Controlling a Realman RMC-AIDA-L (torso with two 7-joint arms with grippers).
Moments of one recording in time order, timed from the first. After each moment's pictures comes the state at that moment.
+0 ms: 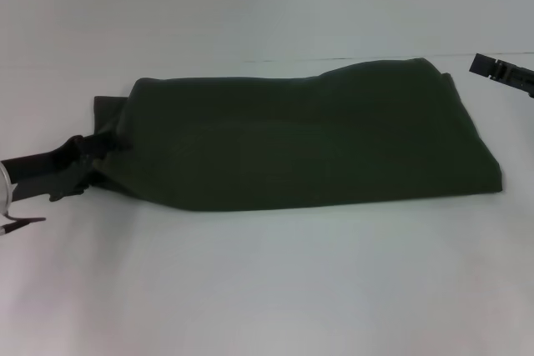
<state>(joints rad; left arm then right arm) -0.62 -2.09 0.37 0.64 2.34 1.14 -2.50 0.52 1.98 -0.41 -0.62 -1.88 -1.44 1.79</state>
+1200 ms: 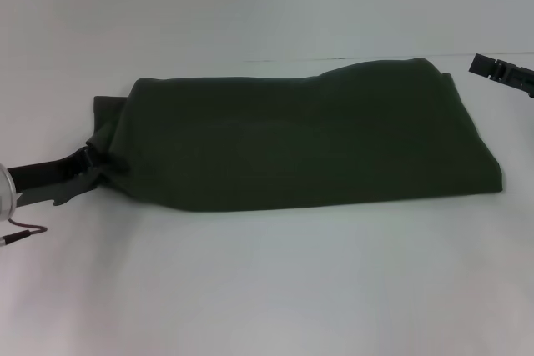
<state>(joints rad) -0.62 -2.10 0.38 0.63 2.35 1.18 -2.38 0.52 1.97 -0.42 -0.62 -1.88 -1.45 1.79</state>
